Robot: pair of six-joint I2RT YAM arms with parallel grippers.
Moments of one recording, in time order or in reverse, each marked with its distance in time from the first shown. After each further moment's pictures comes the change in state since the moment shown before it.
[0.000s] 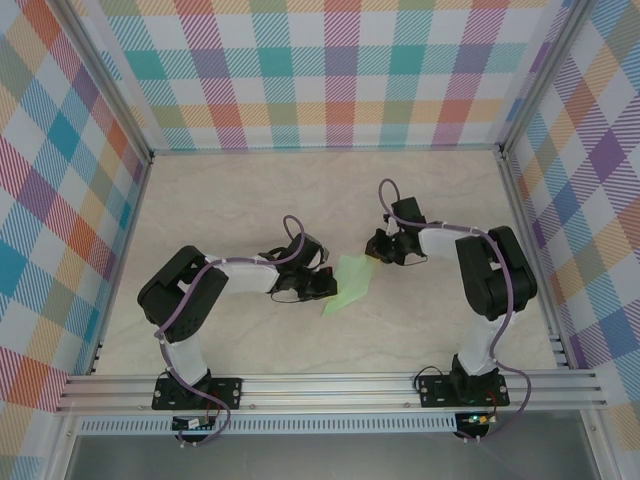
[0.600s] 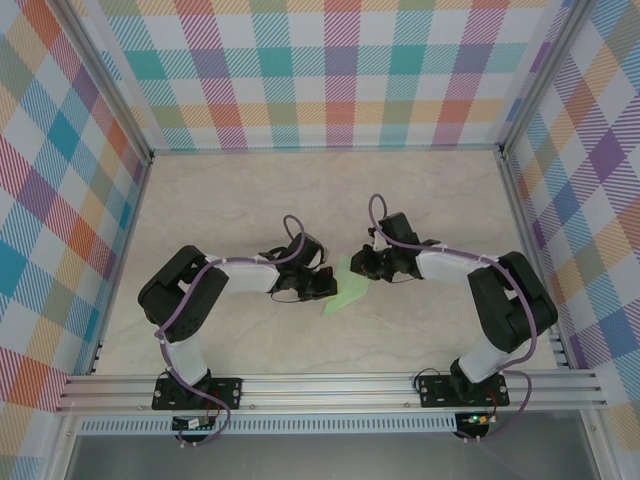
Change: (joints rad) left arm 0.000 0.003 0.006 -0.003 0.000 0.000; right arm 0.176 -0.213 -0.183 0.068 -0.064 0.113
